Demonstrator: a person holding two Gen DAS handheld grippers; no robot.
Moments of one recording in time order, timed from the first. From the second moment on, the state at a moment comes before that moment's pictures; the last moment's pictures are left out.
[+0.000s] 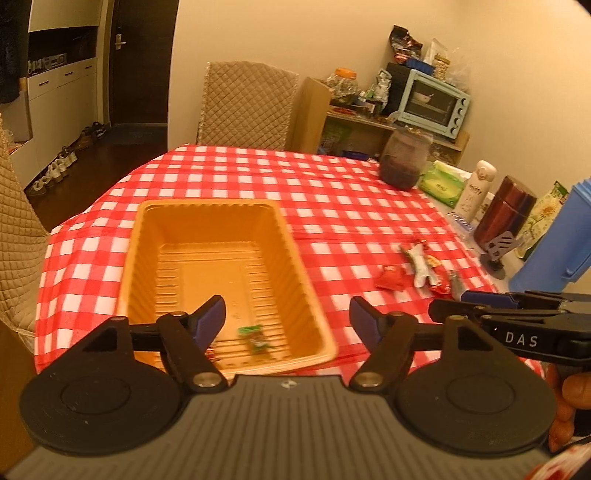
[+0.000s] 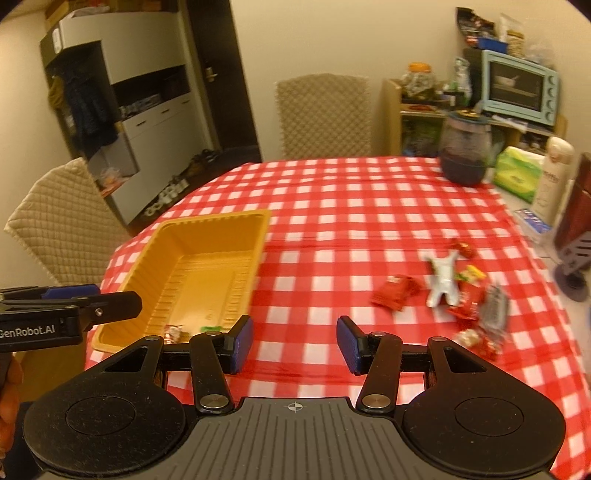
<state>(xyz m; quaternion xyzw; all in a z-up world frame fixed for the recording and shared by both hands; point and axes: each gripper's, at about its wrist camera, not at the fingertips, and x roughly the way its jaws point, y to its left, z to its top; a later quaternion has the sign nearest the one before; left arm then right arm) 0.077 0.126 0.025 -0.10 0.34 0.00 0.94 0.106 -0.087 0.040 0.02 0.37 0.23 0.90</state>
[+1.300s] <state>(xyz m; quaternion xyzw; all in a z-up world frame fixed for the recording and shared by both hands) 0.163 -0.023 -0.036 -0.04 0.36 -0.09 0.93 0.138 -0.262 -0.024 0.04 0.37 0.13 0.92</state>
